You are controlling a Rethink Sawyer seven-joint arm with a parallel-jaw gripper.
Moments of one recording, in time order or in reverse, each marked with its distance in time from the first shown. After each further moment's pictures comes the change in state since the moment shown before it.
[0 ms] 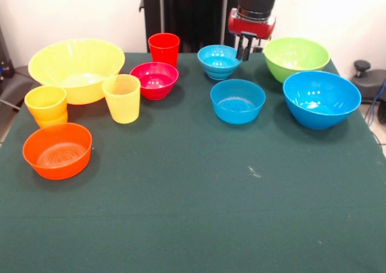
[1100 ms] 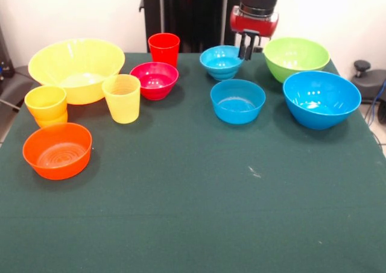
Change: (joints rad) arm 0.004 -0.051 0.001 0.000 0.000 0.014 0.000
